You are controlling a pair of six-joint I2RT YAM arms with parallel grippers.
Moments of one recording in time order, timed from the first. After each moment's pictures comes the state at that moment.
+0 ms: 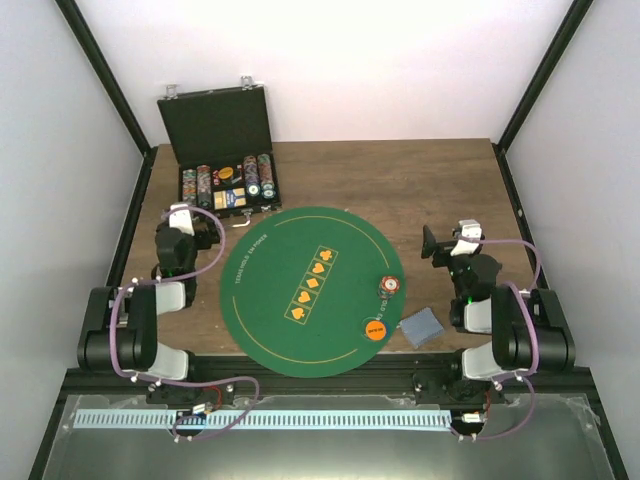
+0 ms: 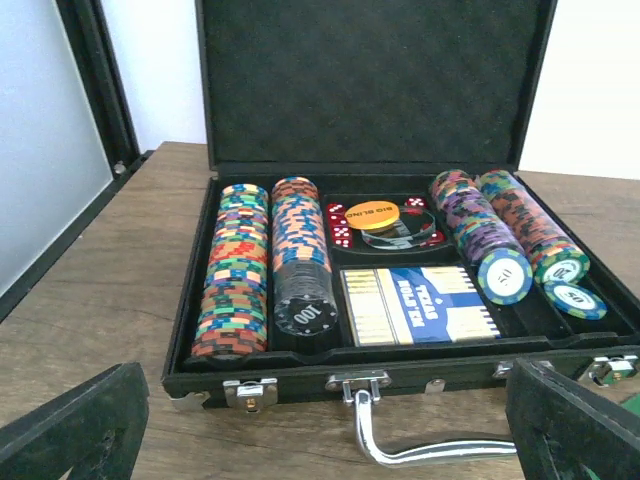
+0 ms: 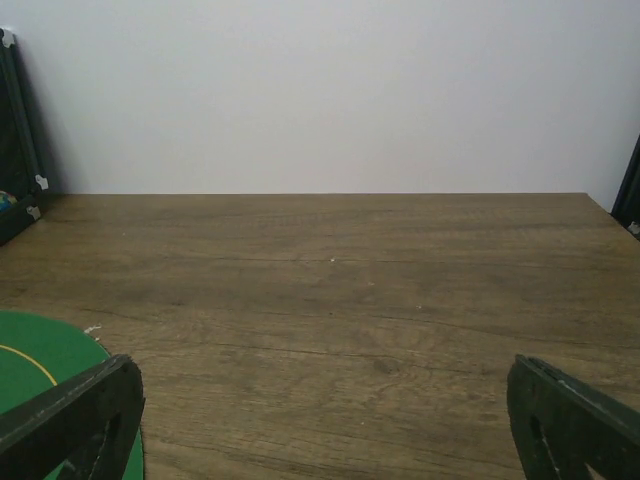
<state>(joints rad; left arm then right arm) 0.05 1.43 0.39 0.81 0.02 -0.08 -0.10 1.40 0.15 1.22 -0.24 0.04</state>
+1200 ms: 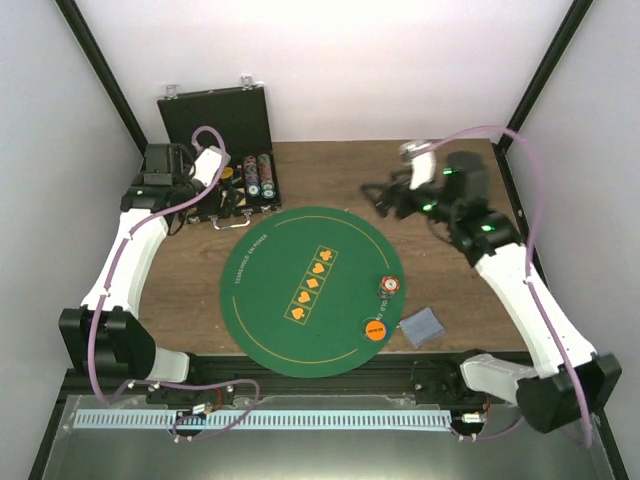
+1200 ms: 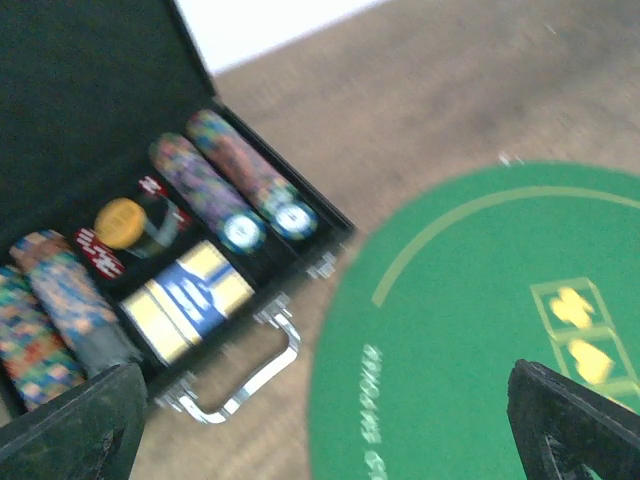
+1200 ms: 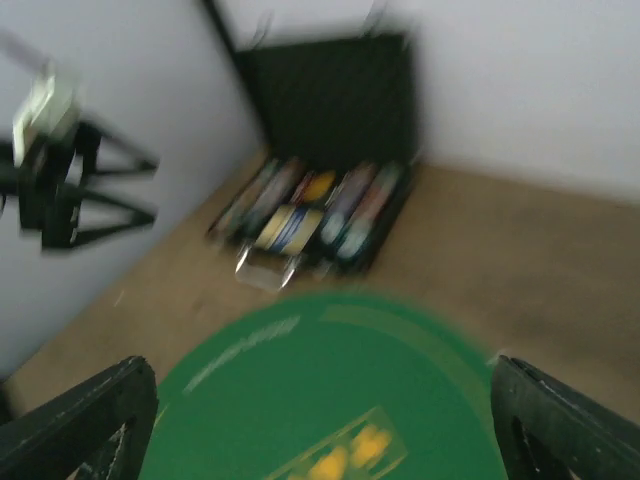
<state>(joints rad) -0.04 1.40 1.30 -0.58 0.36 0.33 0.23 1.12 1.19 -0.32 -0.48 0.14</state>
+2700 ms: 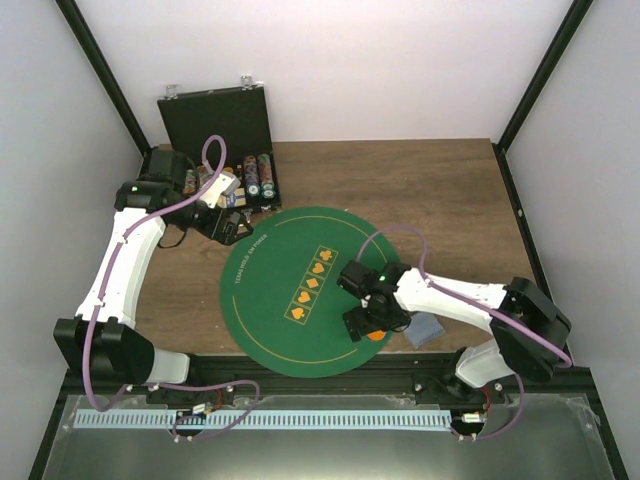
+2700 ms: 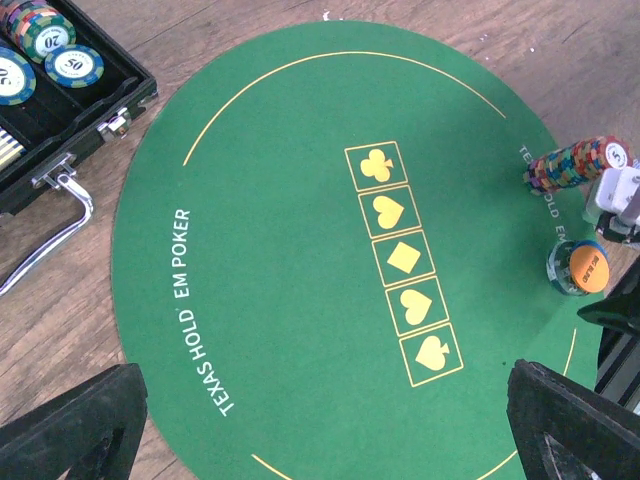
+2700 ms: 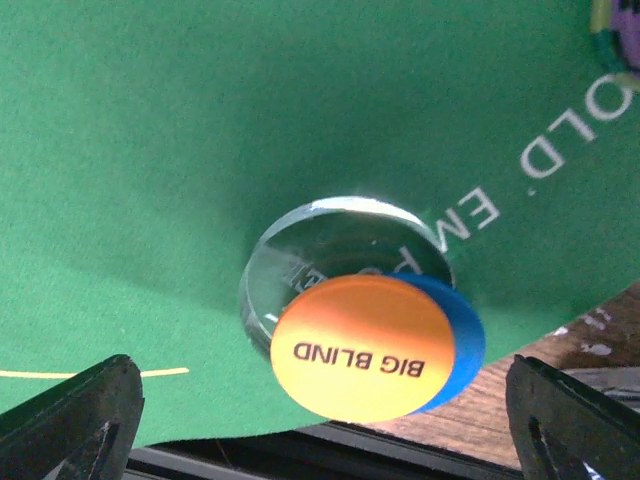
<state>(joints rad) -0.08 1.38 1.43 -1.16 0.55 0.39 0.95 1.44 0.85 -0.93 -0.03 0.60</state>
